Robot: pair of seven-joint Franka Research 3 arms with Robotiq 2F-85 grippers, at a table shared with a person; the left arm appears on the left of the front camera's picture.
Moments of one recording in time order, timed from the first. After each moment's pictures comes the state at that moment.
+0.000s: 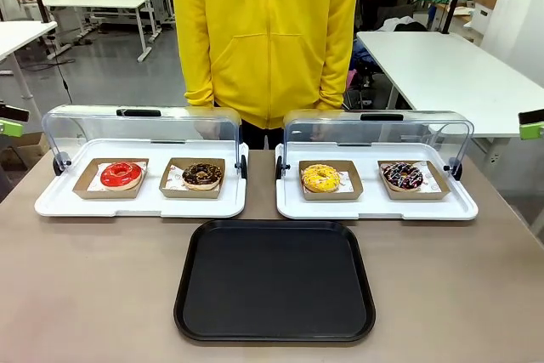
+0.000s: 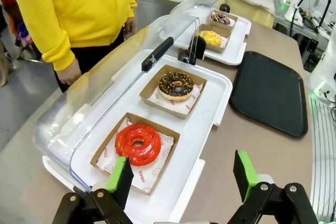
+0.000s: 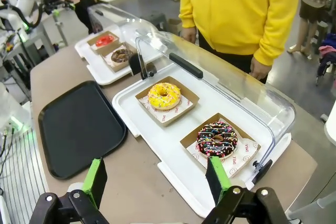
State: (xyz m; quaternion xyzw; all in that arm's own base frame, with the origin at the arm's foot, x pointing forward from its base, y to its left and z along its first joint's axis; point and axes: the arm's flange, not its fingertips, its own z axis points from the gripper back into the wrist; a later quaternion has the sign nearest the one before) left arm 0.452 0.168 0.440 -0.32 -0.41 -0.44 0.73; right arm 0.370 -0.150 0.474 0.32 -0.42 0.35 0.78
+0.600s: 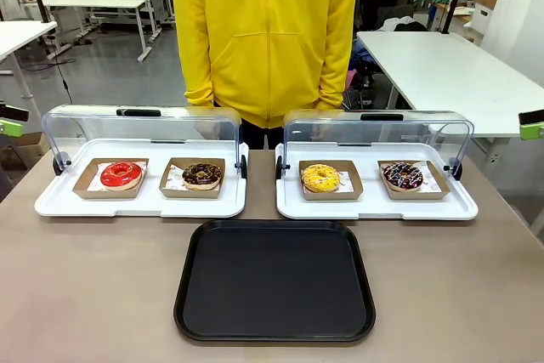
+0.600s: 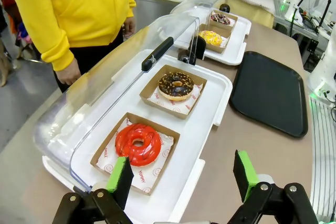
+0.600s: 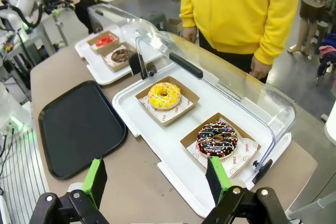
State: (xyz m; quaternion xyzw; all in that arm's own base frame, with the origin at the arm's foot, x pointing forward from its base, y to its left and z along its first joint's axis) left arm 0.452 0.168 0.440 -0.32 -0.41 -0.44 0.73; right arm 0.370 -0.150 0.474 0.32 -0.42 0.35 0.78
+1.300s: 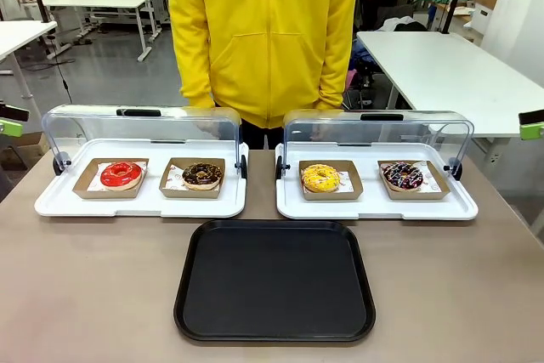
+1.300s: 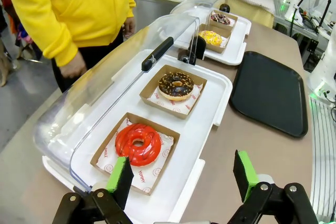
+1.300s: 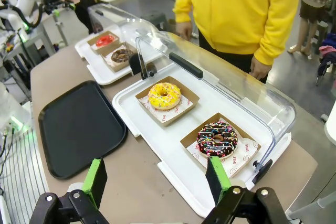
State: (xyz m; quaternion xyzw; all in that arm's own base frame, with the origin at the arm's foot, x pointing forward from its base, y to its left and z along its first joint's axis) left arm 0.452 0.168 0.440 -0.32 -0.41 -0.44 0.73; right arm 0.370 -0.150 0.474 0.32 -0.42 0.35 0.78
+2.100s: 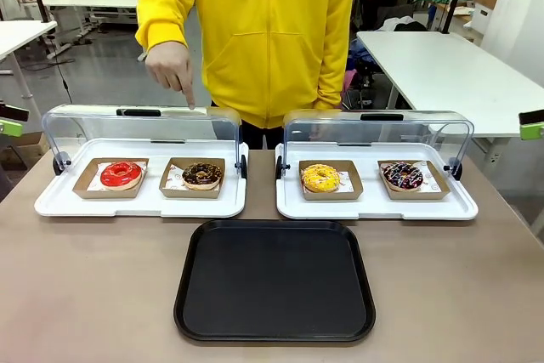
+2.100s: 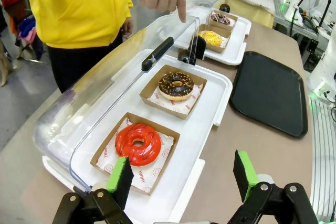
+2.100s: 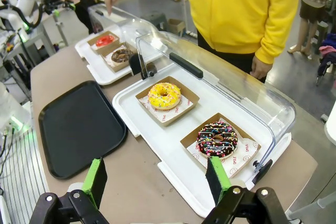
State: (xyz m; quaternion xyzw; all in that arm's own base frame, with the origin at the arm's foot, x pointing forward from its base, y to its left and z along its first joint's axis) left arm 0.452 0.168 0.440 -0.32 -0.41 -0.44 0.73; right arm 0.370 -0.150 0.473 0.32 -0.42 0.35 0.78
